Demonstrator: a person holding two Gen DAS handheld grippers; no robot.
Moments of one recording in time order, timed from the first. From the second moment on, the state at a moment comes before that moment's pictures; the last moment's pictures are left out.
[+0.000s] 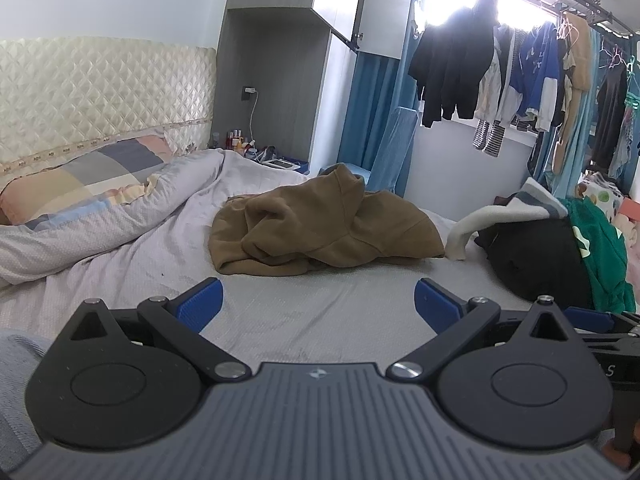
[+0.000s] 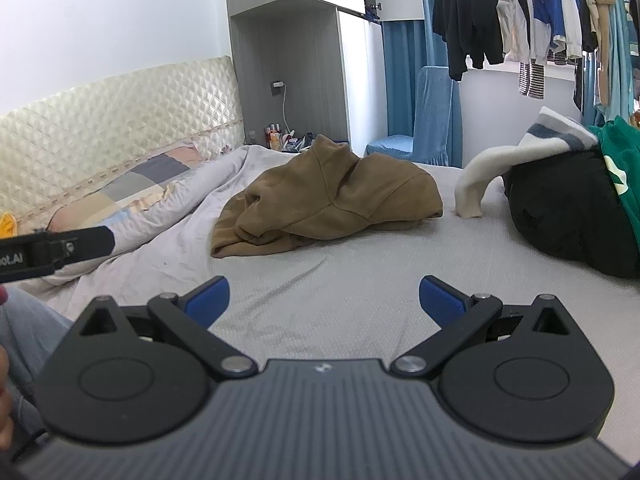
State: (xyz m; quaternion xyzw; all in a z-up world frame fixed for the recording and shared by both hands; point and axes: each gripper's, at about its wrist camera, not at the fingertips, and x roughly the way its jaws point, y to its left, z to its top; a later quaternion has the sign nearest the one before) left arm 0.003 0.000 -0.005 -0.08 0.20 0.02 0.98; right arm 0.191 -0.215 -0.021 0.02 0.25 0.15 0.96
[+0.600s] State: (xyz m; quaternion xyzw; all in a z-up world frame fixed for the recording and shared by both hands) left arm 0.028 -0.002 -0.019 -0.07 0.22 0.03 0.97; right arm 0.209 -0.213 -0.037 0.03 0.27 0.15 0.95
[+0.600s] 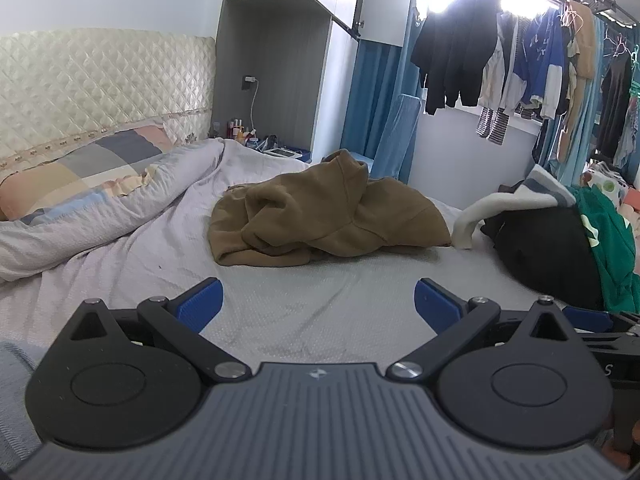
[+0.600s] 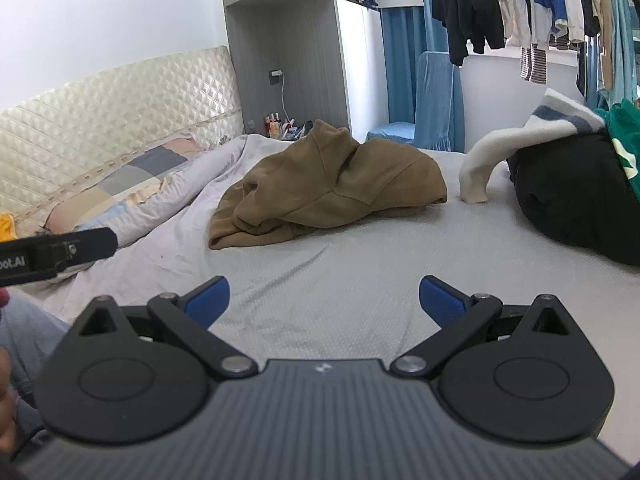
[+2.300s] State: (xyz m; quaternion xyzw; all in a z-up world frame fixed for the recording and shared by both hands) left arm 0.240 0.073 -0.048 -0.08 0.24 0.05 0.97; right arm 0.385 -0.157 -0.064 0.05 0.34 0.16 0.93
